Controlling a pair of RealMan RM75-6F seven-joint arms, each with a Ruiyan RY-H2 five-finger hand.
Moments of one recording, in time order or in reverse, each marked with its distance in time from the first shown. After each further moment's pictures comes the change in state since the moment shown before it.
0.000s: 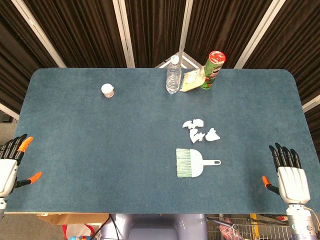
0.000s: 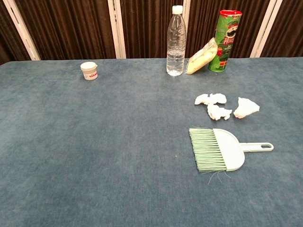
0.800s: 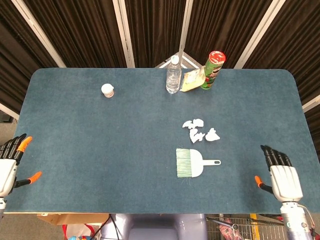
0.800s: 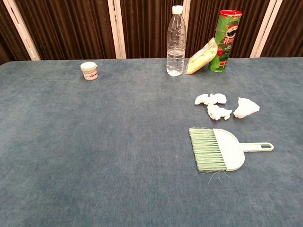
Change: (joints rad) left arm 0.001 0.003 -0.002 -0.004 0.000 0.003 -0.006; right arm 0.036 0.006 0.000 -0.042 -0.005 -0.062 0.017
